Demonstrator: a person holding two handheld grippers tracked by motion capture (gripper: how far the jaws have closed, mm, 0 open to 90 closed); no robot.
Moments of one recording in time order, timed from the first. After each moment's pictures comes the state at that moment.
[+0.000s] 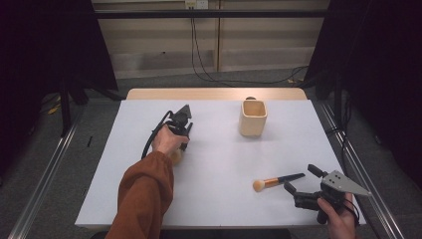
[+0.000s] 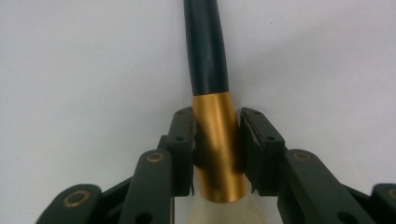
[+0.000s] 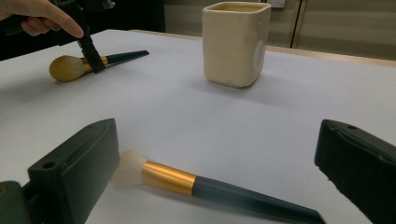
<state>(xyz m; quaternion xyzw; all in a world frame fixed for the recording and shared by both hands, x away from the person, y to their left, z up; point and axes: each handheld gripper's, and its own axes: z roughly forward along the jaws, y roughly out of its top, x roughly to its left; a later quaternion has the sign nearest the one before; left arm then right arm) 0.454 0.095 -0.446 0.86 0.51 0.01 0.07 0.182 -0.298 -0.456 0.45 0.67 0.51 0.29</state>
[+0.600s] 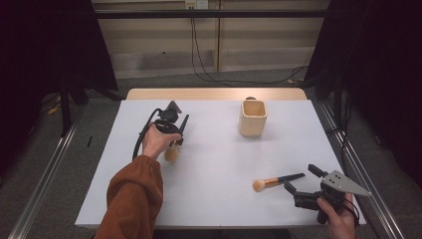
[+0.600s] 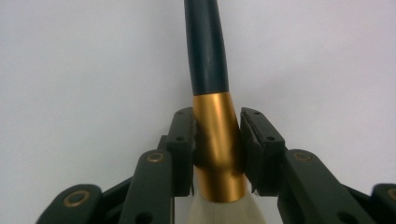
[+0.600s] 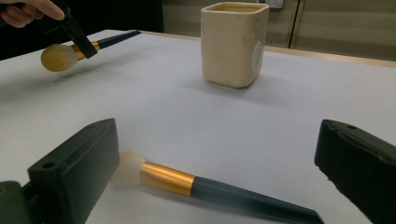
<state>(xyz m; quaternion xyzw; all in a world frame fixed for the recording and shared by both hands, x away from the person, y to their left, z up) 0.443 0.126 -0.422 0.84 0.51 0.00 0.18 0.182 -0.298 -0.456 0.45 0.67 0.51 0.29</state>
